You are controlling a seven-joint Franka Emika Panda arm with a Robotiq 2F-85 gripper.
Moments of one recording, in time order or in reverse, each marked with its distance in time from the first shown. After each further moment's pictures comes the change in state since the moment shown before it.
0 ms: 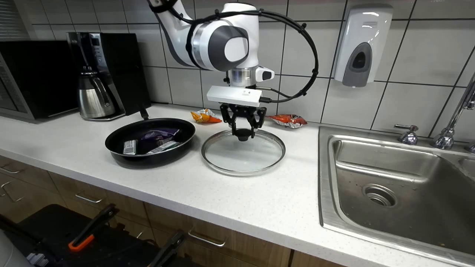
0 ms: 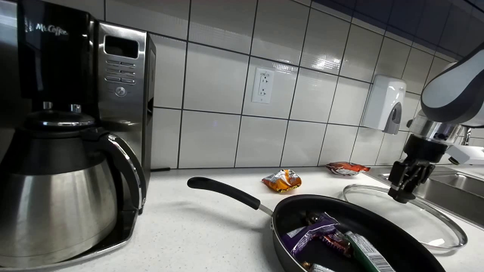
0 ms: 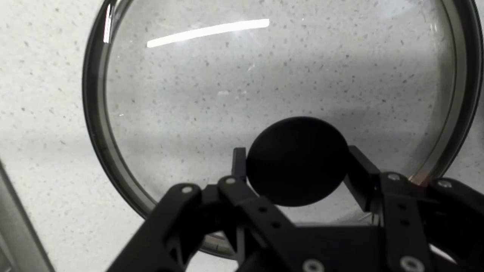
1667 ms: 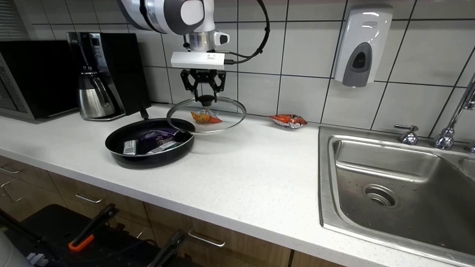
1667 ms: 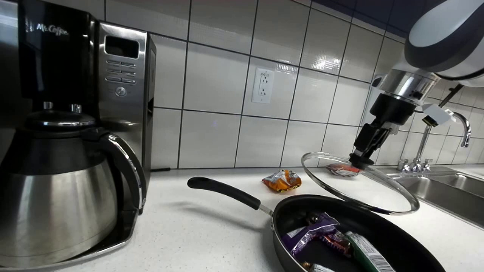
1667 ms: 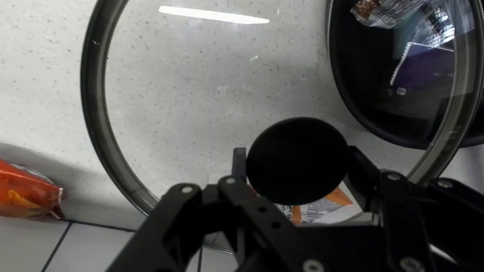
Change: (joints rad) arm 0.140 -0.163 0.111 -0.001 0.082 -0.054 -0.141
